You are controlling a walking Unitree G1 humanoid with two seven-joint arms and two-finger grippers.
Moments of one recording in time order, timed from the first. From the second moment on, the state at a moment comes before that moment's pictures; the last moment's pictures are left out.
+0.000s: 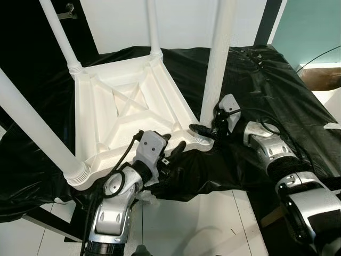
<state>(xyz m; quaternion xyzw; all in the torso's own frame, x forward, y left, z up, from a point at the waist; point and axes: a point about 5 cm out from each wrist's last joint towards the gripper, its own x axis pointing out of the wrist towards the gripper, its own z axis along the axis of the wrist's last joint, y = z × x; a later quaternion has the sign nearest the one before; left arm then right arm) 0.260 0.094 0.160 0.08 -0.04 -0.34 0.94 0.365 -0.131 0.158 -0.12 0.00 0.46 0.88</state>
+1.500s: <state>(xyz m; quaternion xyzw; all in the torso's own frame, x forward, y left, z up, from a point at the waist) 0.253 0.096 0.154 0.06 -0.03 -0.34 0.94 0.328 -0.071 0.128 0.02 0.02 0.18 0.98</state>
